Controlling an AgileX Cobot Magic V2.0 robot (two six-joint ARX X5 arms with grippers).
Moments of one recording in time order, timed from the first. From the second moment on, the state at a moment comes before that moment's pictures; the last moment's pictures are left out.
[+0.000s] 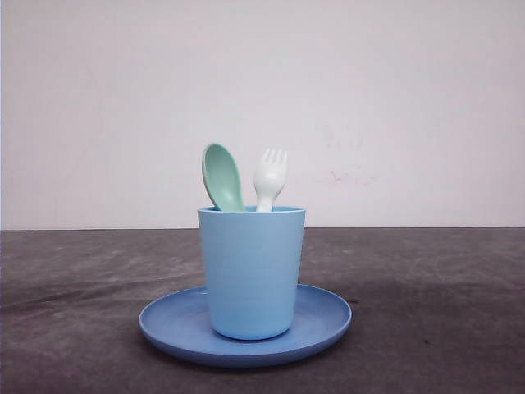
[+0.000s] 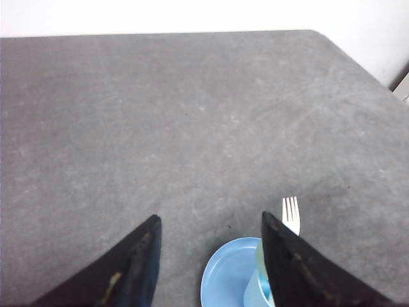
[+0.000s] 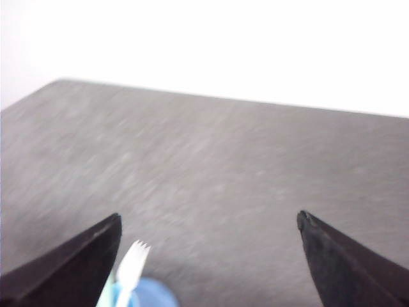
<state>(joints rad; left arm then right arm) -0.64 0.77 0.94 -0.57 -0.08 -0.25 1.02 0.65 0.91 -0.54 0.59 0.32</state>
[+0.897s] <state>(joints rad) -0.64 0.77 0.94 -0.54 -0.08 -0.26 1.02 0.65 0.91 -0.58 0.63 0.30</state>
